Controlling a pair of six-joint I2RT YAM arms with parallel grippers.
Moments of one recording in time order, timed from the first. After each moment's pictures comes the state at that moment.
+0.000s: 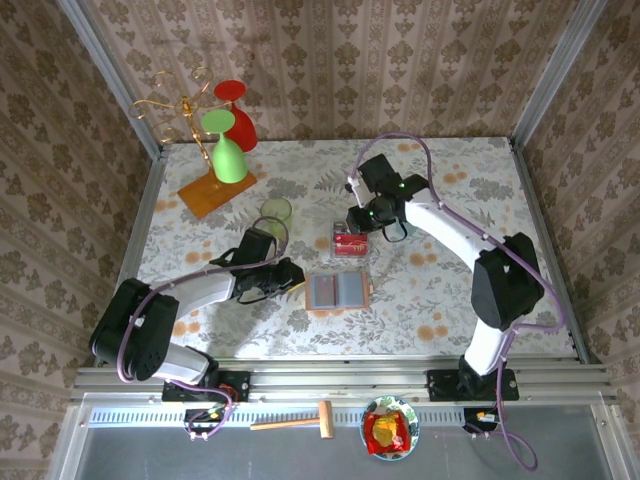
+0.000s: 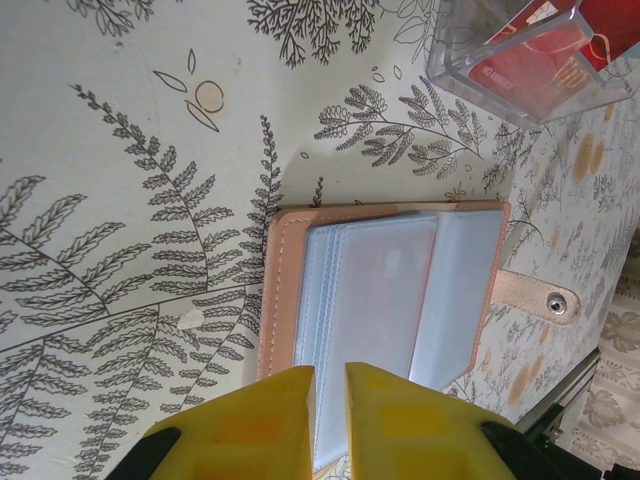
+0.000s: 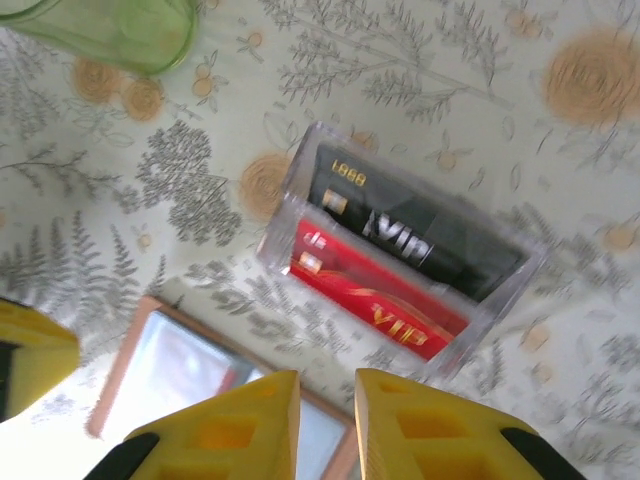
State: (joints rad) left arm -0.54 1.42 0.60 -0.11 0.50 -0.87; right arm 0.49 1.76 1.46 -0.77 -0.18 0.17
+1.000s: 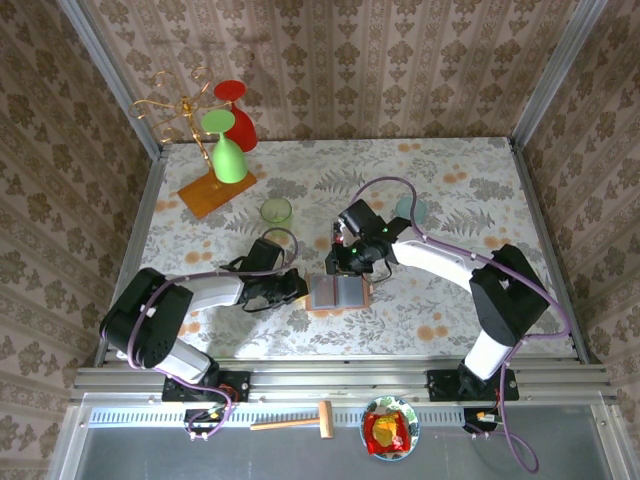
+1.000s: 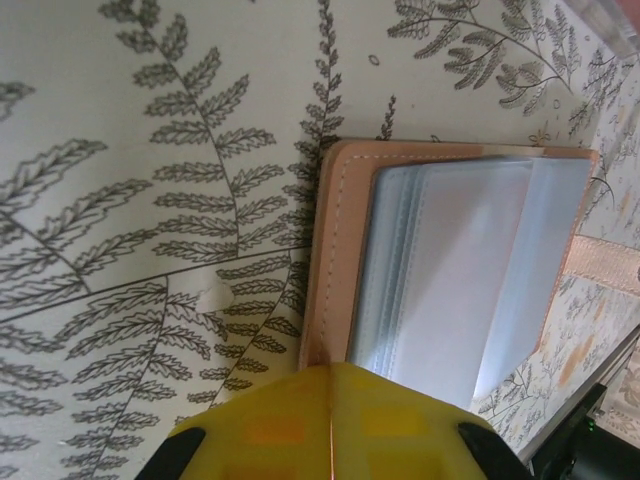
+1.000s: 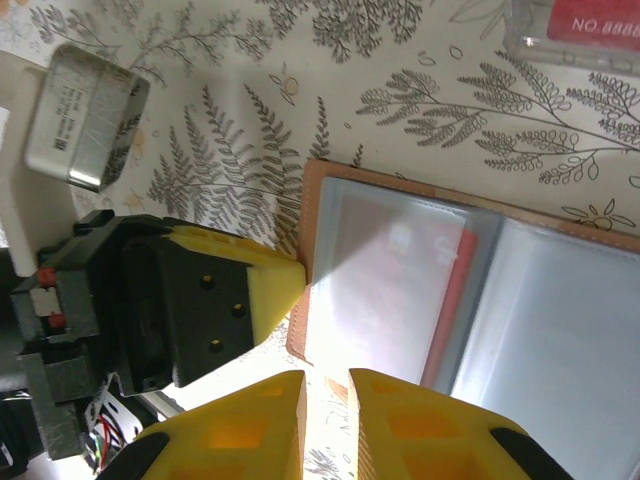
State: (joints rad) left arm -0.60 1.51 0.55 -0.02 0.50 -0.87; right arm 0.68 1.69 1.15 -0.53 -0.38 0.66
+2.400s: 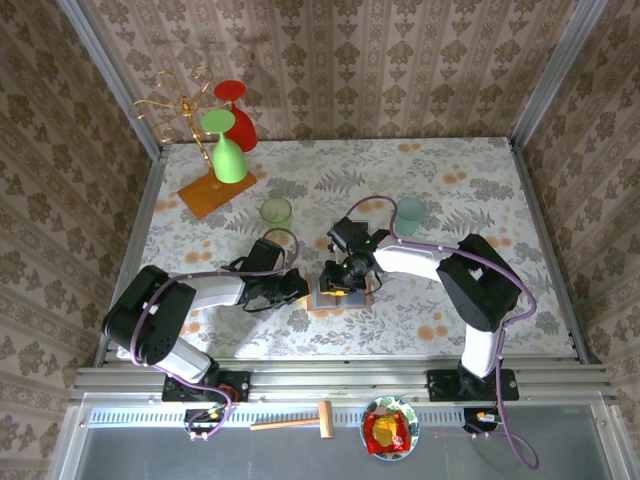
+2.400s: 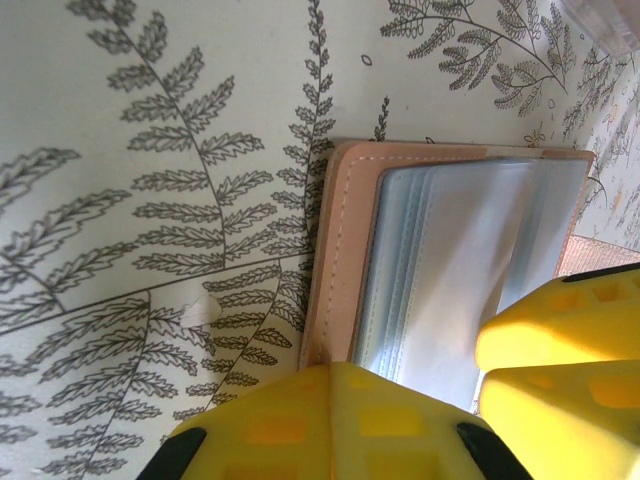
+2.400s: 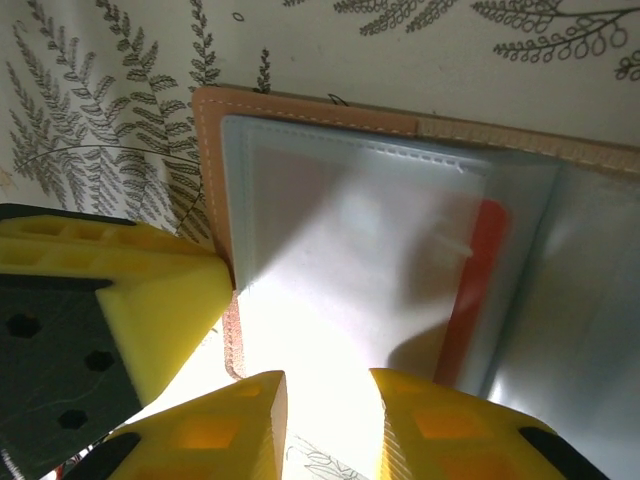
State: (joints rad) left arm -0.60 1.53 0.54 0.01 0.52 -0.88; right arm 0.72 1.84 1.12 -0.48 -0.40 0.73
